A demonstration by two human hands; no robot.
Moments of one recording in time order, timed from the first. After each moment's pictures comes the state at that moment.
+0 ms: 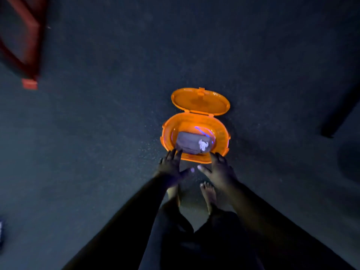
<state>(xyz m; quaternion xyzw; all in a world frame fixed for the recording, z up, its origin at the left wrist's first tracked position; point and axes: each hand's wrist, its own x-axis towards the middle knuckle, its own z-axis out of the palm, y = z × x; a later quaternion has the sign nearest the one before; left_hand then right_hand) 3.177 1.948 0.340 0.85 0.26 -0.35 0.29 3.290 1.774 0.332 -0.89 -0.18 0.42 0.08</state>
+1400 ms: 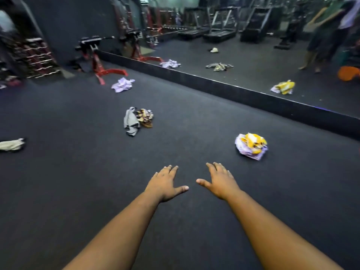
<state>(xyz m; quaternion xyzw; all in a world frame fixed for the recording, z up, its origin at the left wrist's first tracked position) 2.392 1.491 0.687 0.32 0.93 0.07 0.16 2.496 1.702 0.693 -0.19 -0.96 0.16 -0.08</state>
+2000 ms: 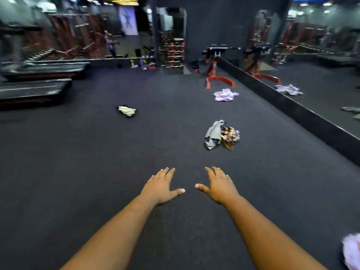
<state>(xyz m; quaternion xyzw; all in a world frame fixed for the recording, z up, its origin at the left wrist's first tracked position) 2.217 1.327 0.711 -0.03 0.98 0.13 0.13 2.155 1.564 0.709 0.16 -0.97 0.11 -0.12</state>
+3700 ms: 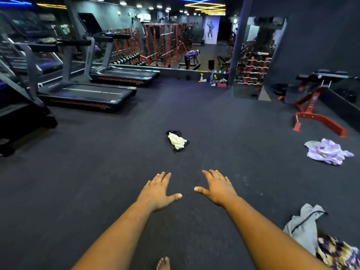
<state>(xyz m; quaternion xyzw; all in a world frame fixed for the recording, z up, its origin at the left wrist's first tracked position) 1.536 0.827 0.718 -0.27 0.94 0.17 0.10 1.361 1.006 0.716 0.39 -0.90 0.07 -0.16</state>
